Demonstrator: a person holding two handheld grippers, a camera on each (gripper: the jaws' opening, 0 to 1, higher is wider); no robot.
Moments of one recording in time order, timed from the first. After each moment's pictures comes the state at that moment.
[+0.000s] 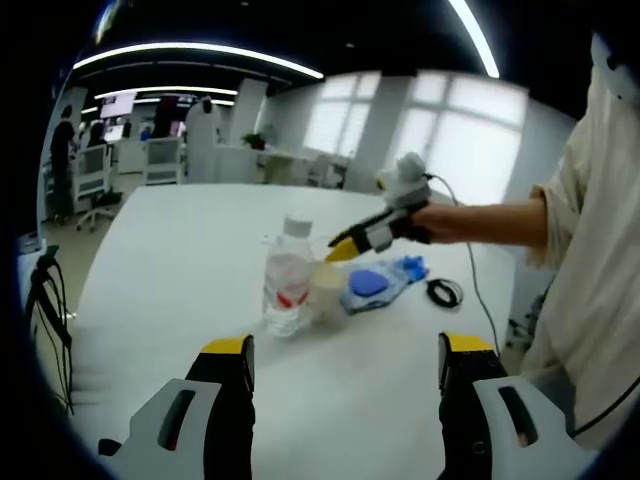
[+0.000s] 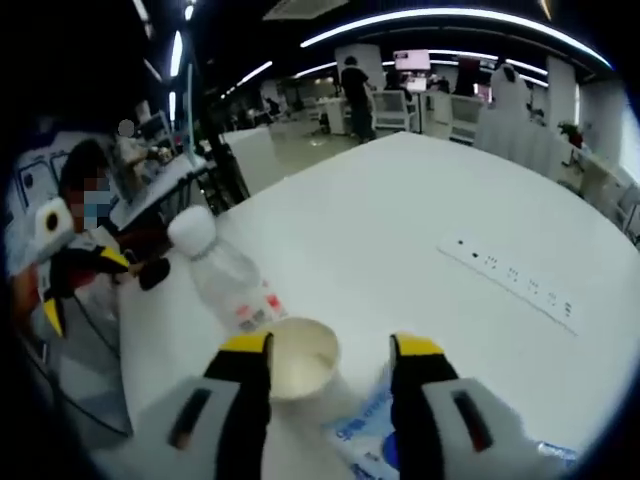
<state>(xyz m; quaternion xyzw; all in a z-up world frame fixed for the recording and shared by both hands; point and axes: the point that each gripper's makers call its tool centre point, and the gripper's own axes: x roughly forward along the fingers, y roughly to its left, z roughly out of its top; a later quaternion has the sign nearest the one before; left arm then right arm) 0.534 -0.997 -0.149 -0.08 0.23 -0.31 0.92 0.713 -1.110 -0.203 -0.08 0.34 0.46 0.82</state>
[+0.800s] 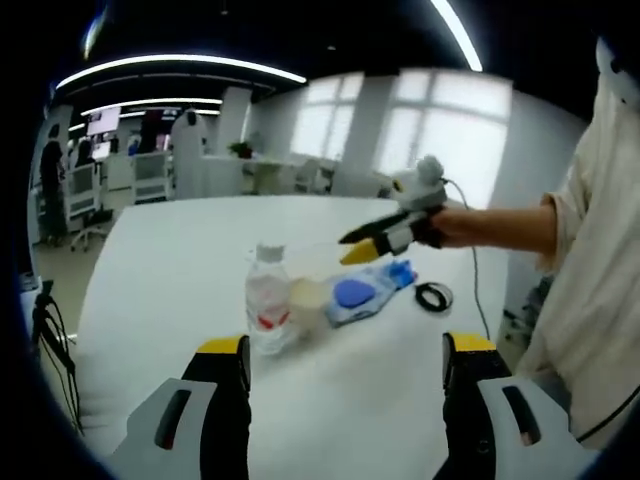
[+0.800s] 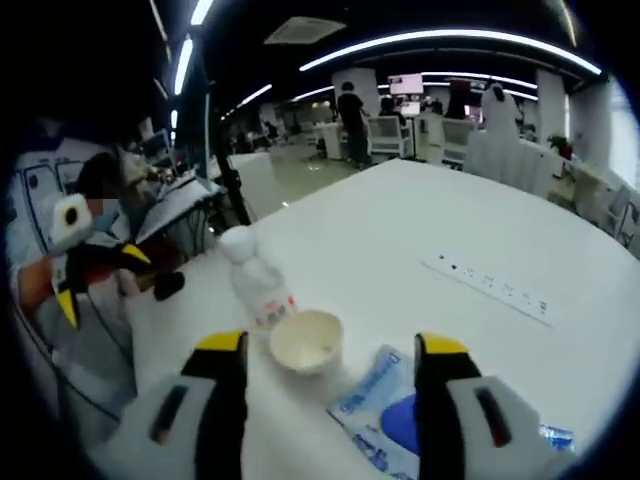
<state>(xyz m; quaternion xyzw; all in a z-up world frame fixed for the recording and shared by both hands) 0.531 -1.020 -0.122 -0.06 0.22 -0.33 0.92 0.688 -1.154 -0.162 -0.05 0.29 0.45 0.84</state>
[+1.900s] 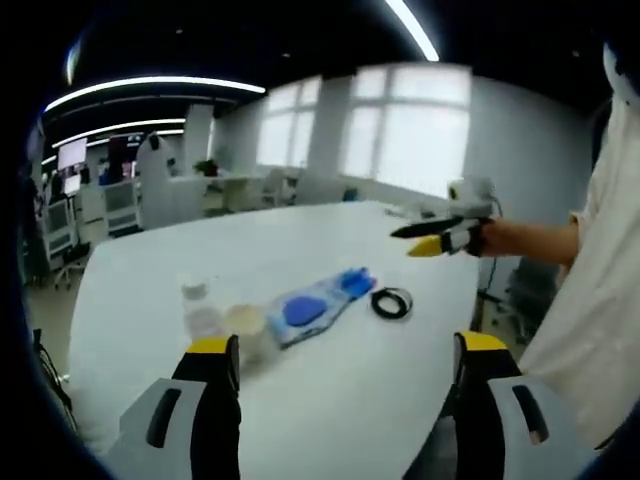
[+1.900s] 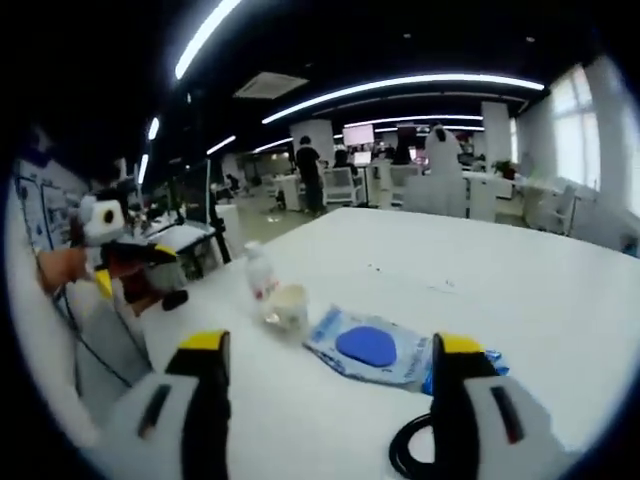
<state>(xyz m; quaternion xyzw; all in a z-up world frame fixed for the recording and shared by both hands) 0.490 -1.093 -0.085 -0.02 0.19 -0.39 0.90 0.570 -1.323 -0.099 -0.01 0.20 0.36 0.91</state>
